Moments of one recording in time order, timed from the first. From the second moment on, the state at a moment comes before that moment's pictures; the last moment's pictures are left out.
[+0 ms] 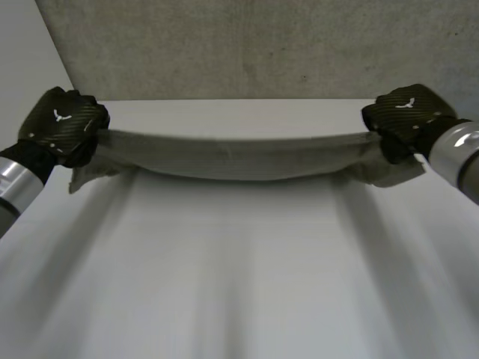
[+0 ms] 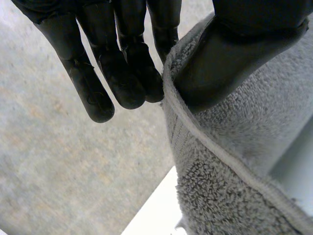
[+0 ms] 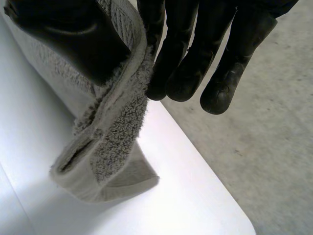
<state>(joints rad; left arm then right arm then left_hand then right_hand) 4.75 -1.65 -1.85 3.66 -0.92 3.54 1.80 -1.38 1.39 0.20 1.32 2.54 1.23 1.34 1.35 1.36 1.10 1.31 1.33 1.34 1.34 1.17</state>
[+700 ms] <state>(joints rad) 4.65 -2.37 -1.08 3.49 -0.97 3.47 1.85 -0.75 0.75 0.22 1.38 2.42 1.23 1.35 1.35 1.36 1.10 1.31 1.33 1.34 1.34 1.17</state>
